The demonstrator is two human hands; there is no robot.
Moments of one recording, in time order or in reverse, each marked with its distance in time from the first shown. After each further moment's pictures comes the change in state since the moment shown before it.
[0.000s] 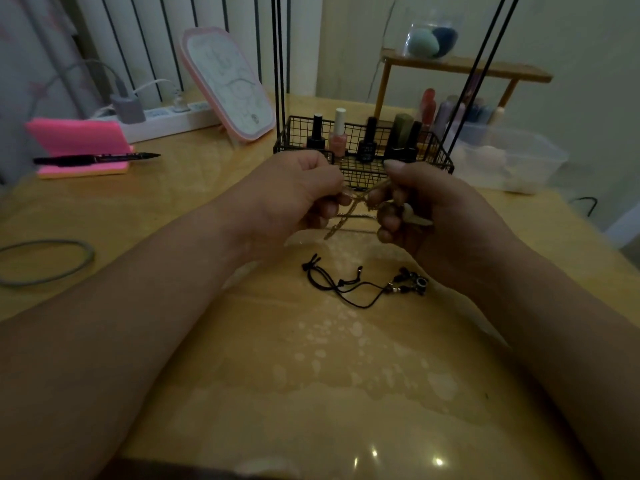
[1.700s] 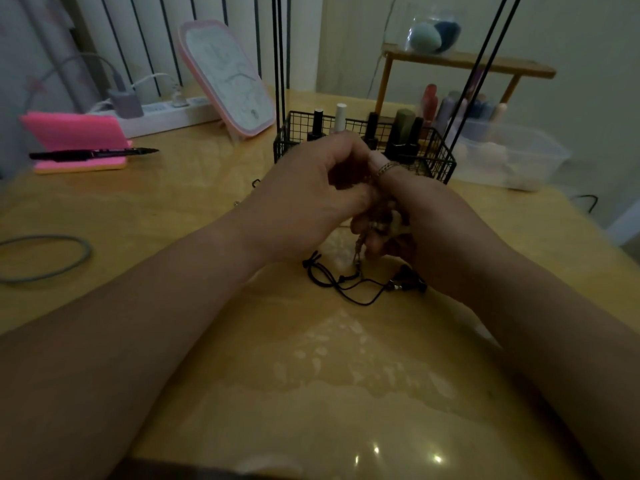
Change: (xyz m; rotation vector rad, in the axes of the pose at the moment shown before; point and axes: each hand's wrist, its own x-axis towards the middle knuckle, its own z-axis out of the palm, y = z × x) left_hand -0.006 -0.005 0.008 0.470 -0.013 0.460; right_hand -0.004 0.004 0.016 -0.234 0.001 0.037
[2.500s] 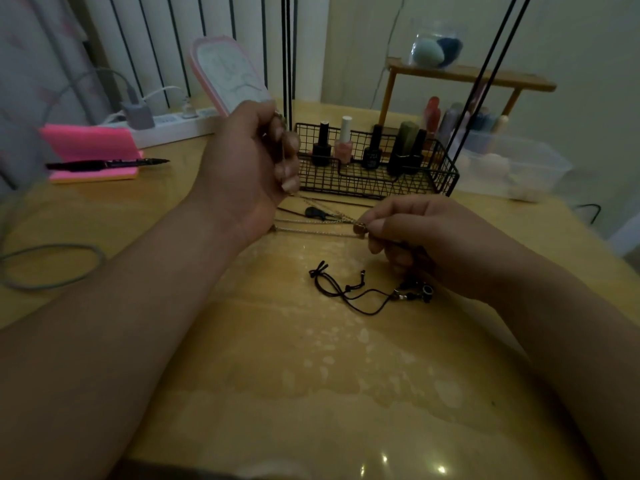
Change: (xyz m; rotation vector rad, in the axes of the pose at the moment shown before) left_hand 0.012 -0.007 -0.038 -0.985 0.402 -0.389; right_hand 0.006 0.004 -0.027 -0.154 -0.148 0.068
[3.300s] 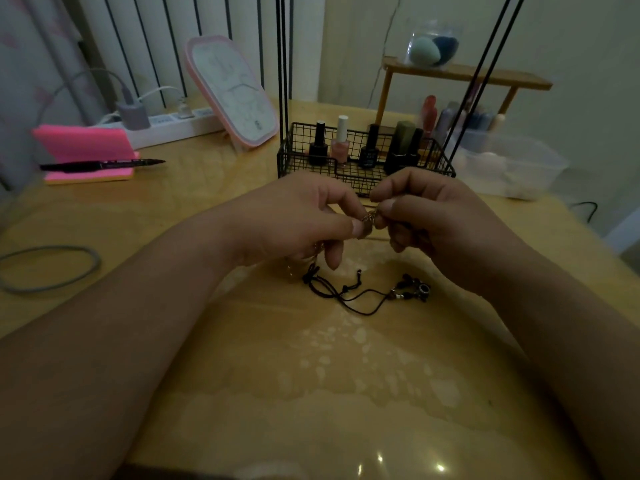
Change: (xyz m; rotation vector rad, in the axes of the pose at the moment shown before) left_hand -0.019 -0.010 0.011 0.953 -0.538 -0.154; right_hand 0.004 0.004 -0.007 0.022 0.115 -0.225
